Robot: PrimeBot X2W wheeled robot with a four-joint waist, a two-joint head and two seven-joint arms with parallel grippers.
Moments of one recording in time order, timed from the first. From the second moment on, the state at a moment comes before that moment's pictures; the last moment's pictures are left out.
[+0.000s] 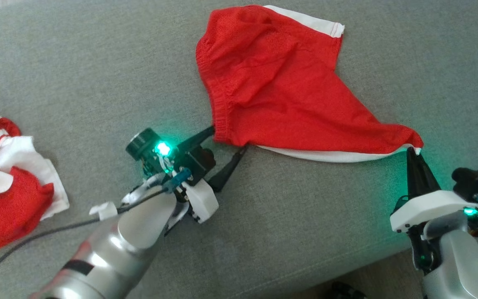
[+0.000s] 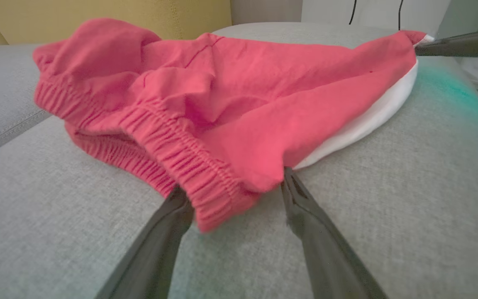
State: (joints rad) left arm -0.71 0.12 -0.85 0.80 -0.19 -0.13 -0.26; right arm -0.22 -0.04 -0.11 0.45 0.20 0.13 -0.07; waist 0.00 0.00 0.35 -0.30
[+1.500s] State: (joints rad) left arm -0.78 0.27 -1.04 0.69 -0.52 -0.13 -0.20; right arm -0.40 -0.14 0.03 0.32 0.23 0.13 0.01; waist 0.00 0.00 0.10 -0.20
